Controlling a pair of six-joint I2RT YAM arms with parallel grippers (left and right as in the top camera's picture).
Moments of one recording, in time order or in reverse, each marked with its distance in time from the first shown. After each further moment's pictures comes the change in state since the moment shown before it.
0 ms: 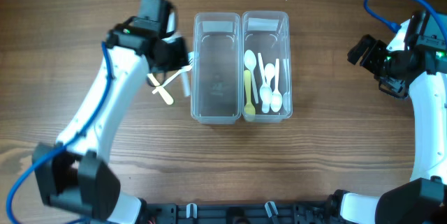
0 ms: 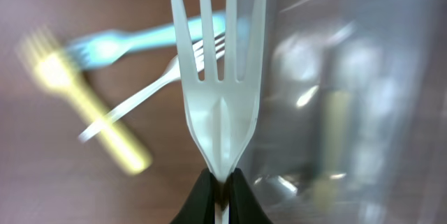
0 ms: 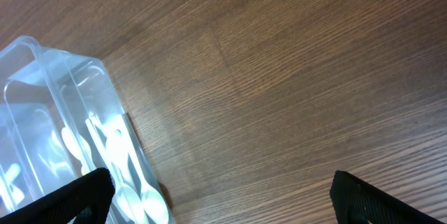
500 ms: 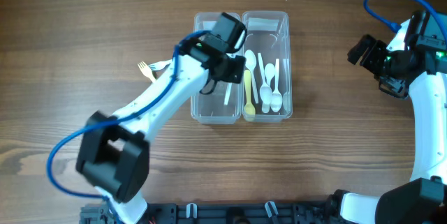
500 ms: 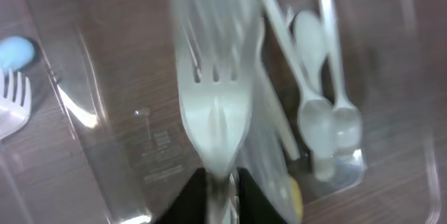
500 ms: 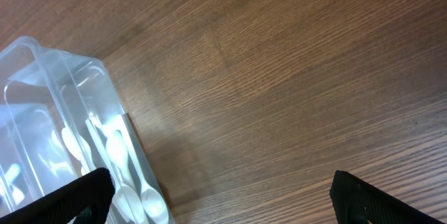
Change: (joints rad) left arm -0.298 0.185 0.004 0.173 -0.049 0.097; right arm 0.000 0.000 0.000 0.001 0.000 0.000
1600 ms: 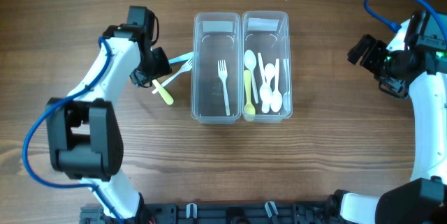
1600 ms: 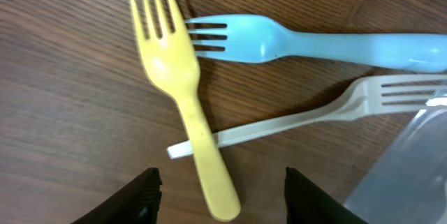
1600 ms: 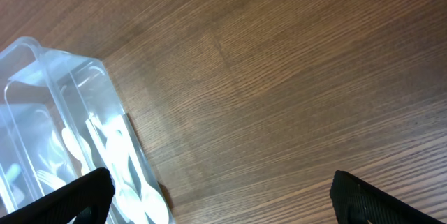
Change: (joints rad) left arm 0.476 0.056 -0.084 -0.146 -0.059 -0.209; right arm 0.000 0.000 0.000 0.001 0.000 0.000
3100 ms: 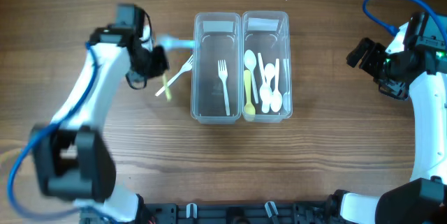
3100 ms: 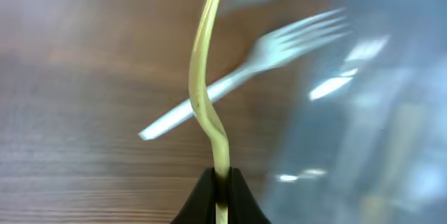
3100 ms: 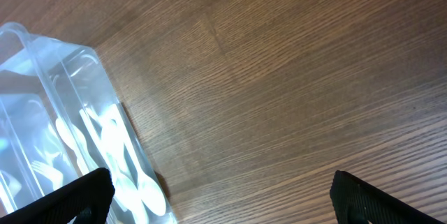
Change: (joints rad) left arm 0.021 -0.169 0.000 -0.032 0.203 0.168; right arm 0.000 0.000 0.000 -0.040 0.000 -0.002
